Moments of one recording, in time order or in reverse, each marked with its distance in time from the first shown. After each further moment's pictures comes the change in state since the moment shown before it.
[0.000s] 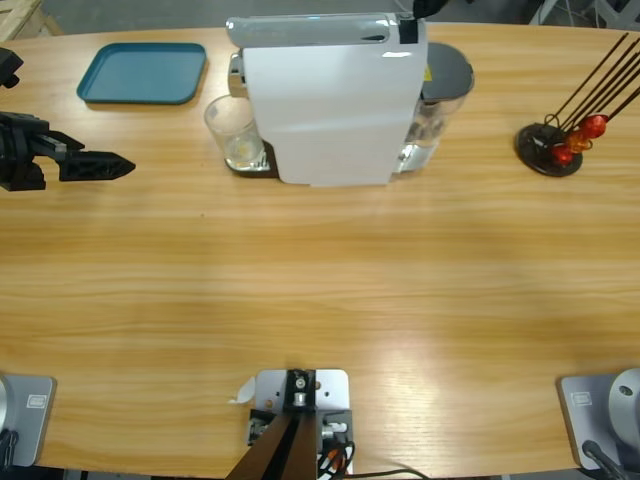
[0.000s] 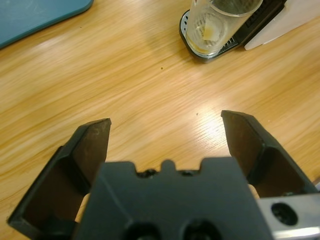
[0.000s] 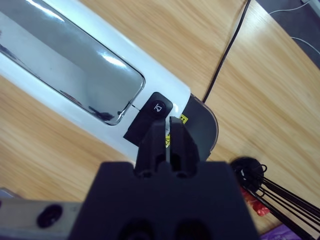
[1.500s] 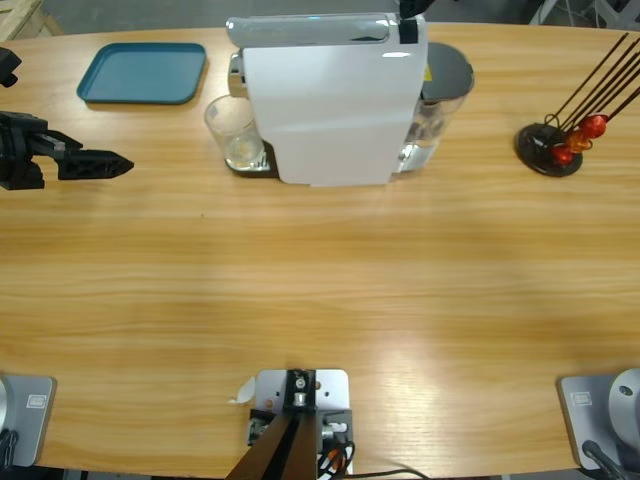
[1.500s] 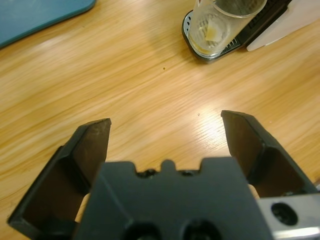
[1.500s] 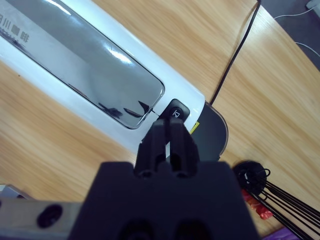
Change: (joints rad) arm 0 0.007 0.000 0.000 0.000 0.001 -0.003; arm 1 0.030 0.021 -0.044 0.024 0.004 0.003
